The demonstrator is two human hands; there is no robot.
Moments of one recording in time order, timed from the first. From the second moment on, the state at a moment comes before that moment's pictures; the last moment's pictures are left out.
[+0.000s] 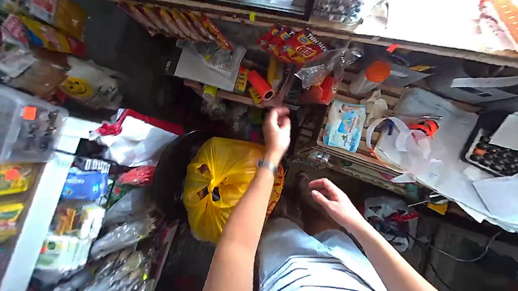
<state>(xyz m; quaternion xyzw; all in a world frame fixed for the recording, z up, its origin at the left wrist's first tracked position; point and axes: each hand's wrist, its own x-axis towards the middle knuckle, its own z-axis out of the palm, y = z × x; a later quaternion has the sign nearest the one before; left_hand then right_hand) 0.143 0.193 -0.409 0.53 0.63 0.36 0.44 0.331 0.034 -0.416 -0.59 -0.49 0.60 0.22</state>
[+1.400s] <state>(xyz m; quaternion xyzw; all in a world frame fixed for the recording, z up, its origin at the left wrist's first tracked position) -0.060 -0.020 -0.399 0.51 0.69 0.40 0.32 0.088 0.049 -0.426 -0.47 -0.46 0.70 0.28</state>
